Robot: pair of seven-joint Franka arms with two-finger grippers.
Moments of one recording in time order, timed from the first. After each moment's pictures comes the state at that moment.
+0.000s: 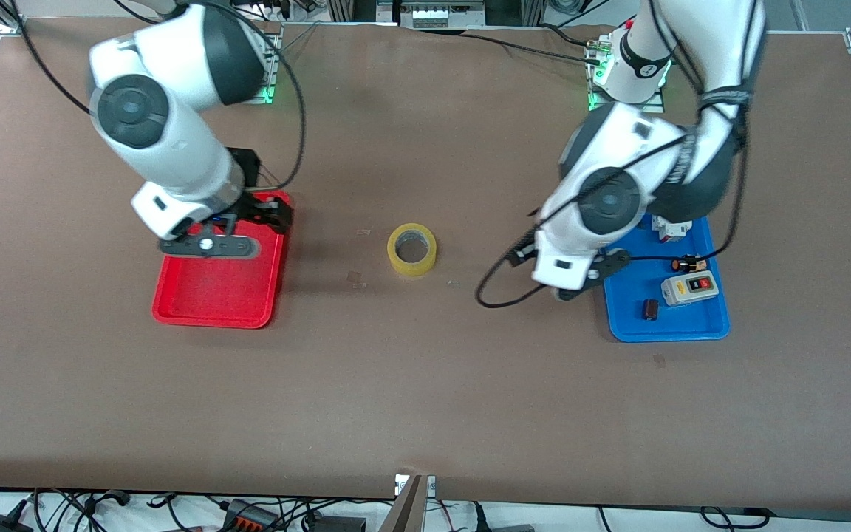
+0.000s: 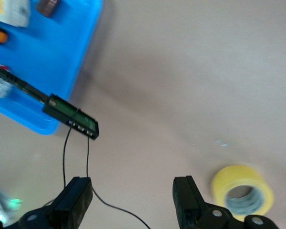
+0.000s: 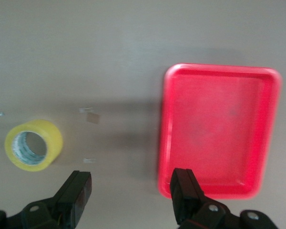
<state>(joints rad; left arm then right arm) -0.39 0.48 -0.03 -1.36 -0.10 1.57 -0.94 0.43 0.29 0.03 -1.58 -0.02 1.80 0.46</state>
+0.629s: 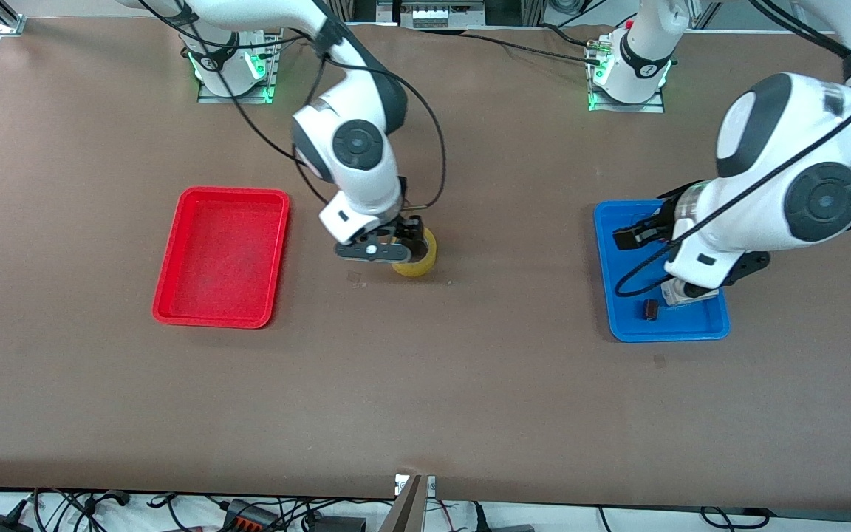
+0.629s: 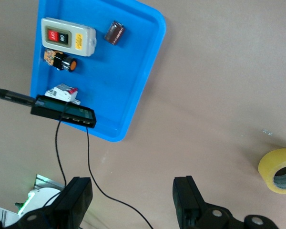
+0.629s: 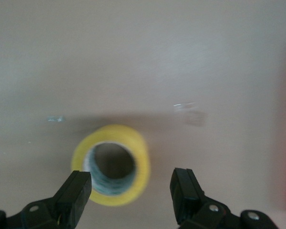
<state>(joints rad) -0.18 0.37 -0.03 -1.36 -0.10 1.39 -0.65 0.70 0.59 0.04 -1.57 -0.02 2.19 0.81</state>
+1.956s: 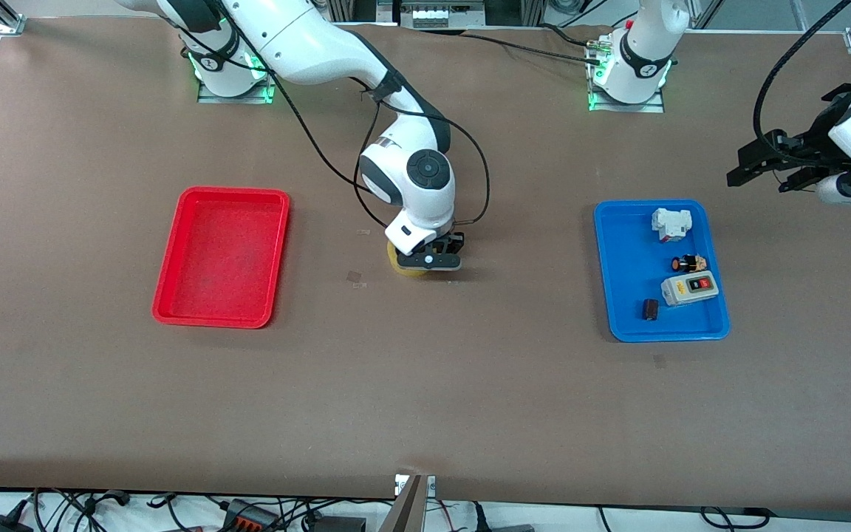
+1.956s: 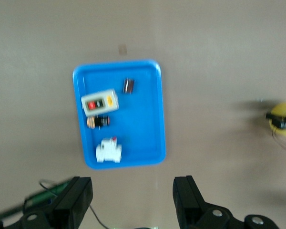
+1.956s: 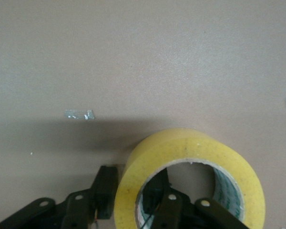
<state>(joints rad) -0.06 0.07 0.01 -1.47 -0.05 1.50 -0.03 0.80 0.85 0.03 -1.40 -0.10 2.30 0.90</state>
